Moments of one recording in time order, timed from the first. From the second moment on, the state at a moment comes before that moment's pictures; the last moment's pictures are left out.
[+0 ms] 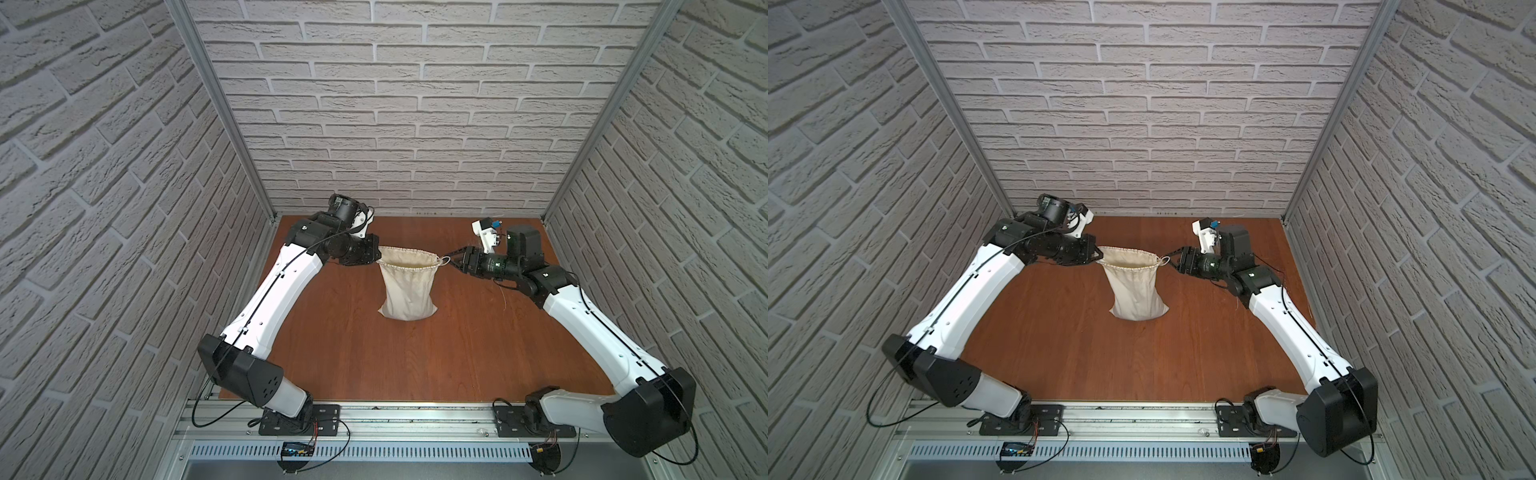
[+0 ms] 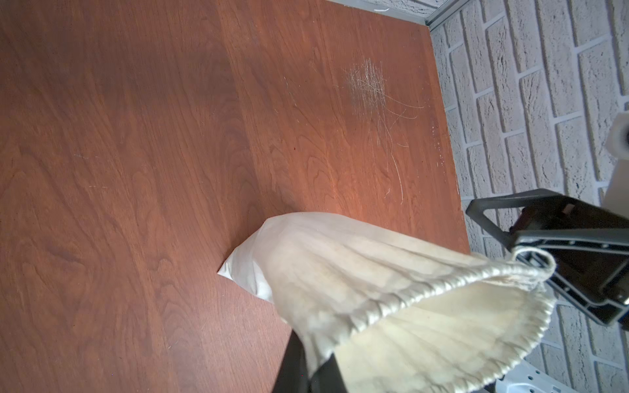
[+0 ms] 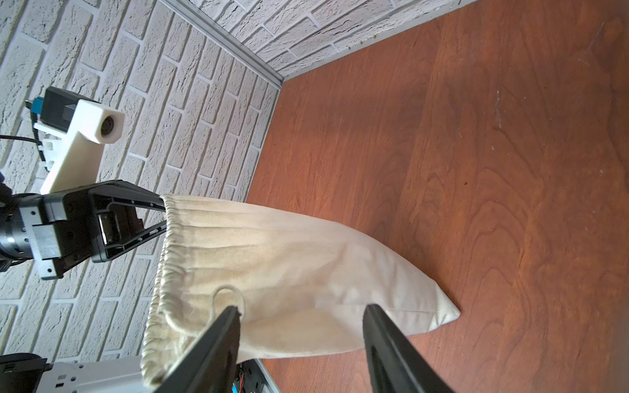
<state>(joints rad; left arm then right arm) -0.37 1.51 1.70 -1.09 0.34 -0.37 0.35 1.27 1.12 -0.38 -0.59 0.61</state>
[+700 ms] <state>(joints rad) -0.37 1.51 1.70 -1.10 0.34 -0.37 0.35 1.17 1.12 -0.42 -0.56 0.63</state>
